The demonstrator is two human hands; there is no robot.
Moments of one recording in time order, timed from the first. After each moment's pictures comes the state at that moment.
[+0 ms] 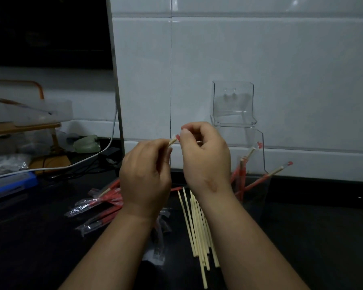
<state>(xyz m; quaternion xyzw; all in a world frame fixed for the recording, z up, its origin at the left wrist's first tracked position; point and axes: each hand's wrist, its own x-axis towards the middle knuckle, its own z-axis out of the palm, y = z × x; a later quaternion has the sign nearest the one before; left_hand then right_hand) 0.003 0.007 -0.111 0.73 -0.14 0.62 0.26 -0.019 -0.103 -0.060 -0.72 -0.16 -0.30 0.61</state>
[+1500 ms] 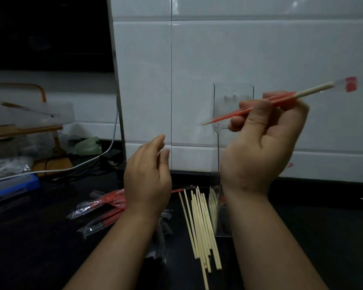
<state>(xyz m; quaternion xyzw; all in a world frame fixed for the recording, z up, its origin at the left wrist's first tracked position) 0.007 0.003 -0.114 0.76 -0.08 0.54 0.35 -0.027 -0.130 -0.039 -0.48 -0.18 -0.61 0.61</state>
